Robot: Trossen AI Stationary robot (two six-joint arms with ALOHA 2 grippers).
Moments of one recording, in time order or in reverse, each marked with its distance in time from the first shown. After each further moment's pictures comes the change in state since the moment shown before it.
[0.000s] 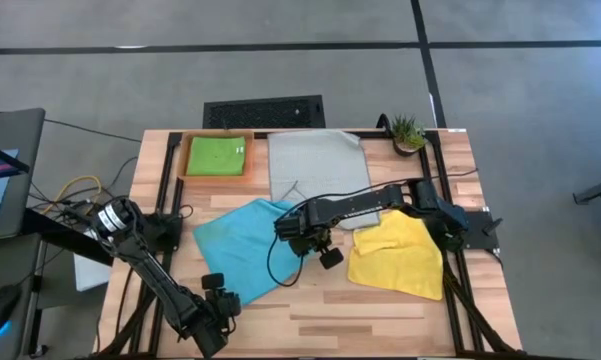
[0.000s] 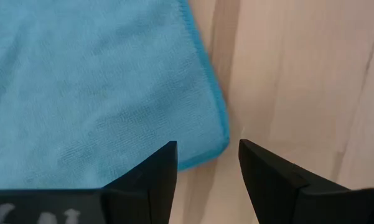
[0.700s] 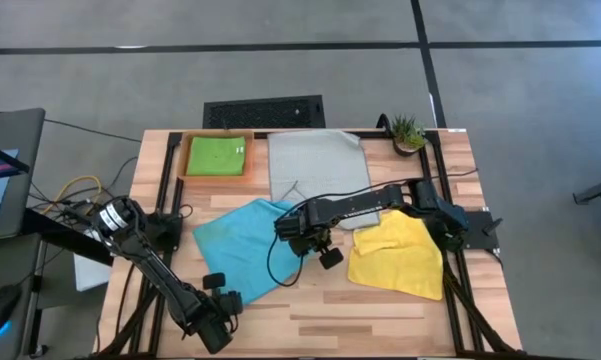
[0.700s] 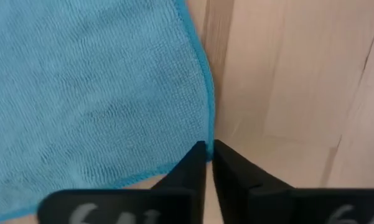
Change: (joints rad) left arm 0.030 0.000 -0.007 0.016 0.096 0.010; right arm 0.000 0.000 0.000 0.001 0.000 -0.001
